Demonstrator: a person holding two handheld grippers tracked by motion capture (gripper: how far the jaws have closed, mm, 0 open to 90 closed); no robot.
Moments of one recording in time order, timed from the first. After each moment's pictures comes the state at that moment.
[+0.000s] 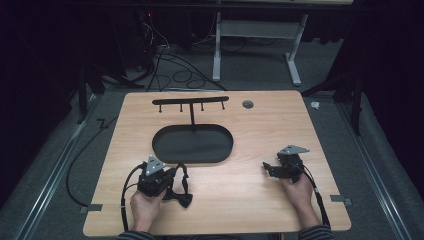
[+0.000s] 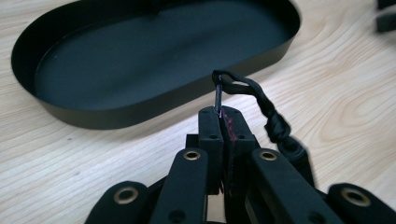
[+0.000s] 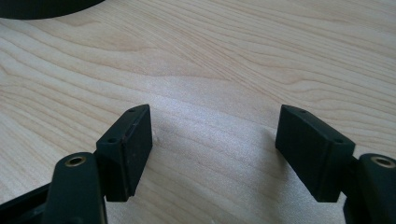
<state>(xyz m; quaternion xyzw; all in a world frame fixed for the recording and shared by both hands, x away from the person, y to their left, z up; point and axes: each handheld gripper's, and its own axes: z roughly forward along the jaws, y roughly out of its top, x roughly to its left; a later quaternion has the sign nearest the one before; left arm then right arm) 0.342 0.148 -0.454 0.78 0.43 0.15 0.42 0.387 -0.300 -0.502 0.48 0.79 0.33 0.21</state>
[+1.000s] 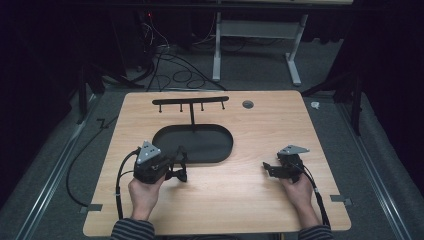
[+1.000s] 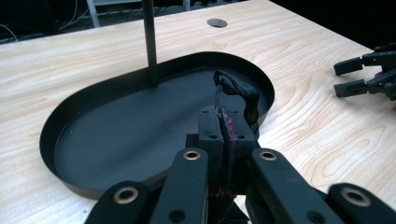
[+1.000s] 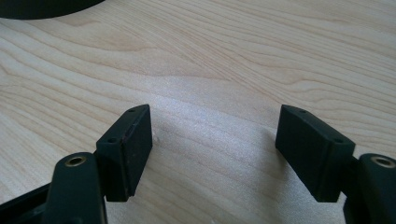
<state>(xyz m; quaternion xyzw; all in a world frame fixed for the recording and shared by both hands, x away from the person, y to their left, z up) 0.356 0.147 -0.407 0.77 0.40 0.18 0.47 0.387 -0.301 -0.502 0.48 0.79 0.33 0.21</state>
